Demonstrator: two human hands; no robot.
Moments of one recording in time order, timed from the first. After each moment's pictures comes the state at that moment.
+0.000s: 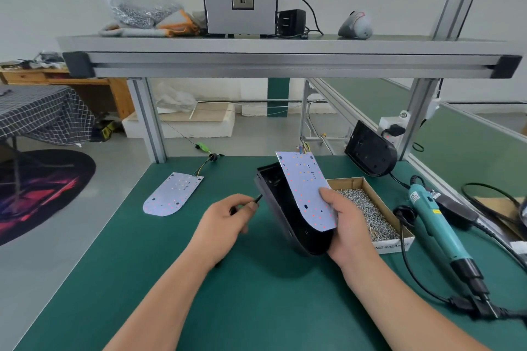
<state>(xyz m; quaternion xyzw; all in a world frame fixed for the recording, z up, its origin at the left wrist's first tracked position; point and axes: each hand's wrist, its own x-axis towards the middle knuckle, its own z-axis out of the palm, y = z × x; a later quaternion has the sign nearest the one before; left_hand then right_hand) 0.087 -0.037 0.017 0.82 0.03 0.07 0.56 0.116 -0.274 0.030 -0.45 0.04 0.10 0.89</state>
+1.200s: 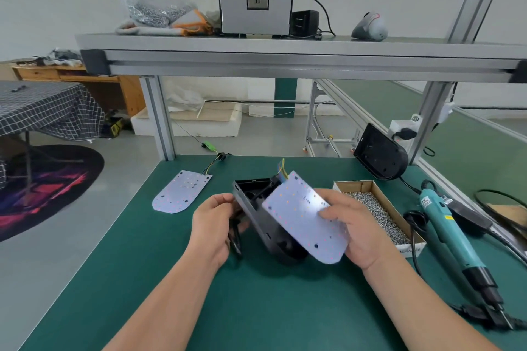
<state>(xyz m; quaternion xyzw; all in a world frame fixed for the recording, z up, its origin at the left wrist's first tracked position) 0.089 -0.038 0.021 0.53 0.21 0.11 0.82 0.123 -0.293 0.030 -0.59 -0.12 0.13 0.78</state>
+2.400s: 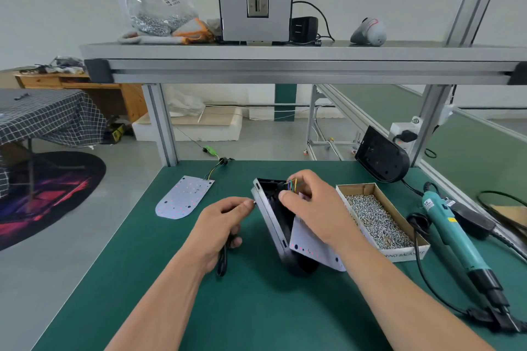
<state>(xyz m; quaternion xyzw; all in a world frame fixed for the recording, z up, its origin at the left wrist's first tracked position) 0.082 -0.019 0.025 0.68 0.09 0.02 0.73 0.117 -0.235 0.069 -0.86 -0.15 -0.05 0.49</state>
